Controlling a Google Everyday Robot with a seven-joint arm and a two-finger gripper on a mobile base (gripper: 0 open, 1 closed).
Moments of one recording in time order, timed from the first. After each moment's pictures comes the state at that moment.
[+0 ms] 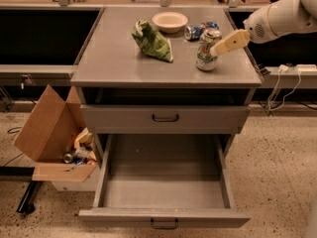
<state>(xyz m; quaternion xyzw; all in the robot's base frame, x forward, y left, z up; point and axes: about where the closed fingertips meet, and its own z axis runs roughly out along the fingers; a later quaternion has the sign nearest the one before) 0.736 -0.237 0.923 -0.36 0.82 0.11 0.43</state>
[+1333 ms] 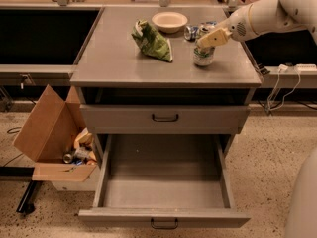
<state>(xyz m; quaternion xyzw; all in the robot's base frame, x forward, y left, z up) 0.755 -0.186 0.922 -0.39 0.79 0.15 0.44</state>
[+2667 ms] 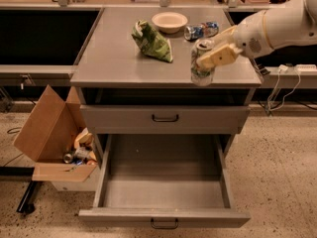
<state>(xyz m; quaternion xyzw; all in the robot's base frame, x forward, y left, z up) 0.628 -0.156 0.940 -0.48 0.75 0.17 0.43</state>
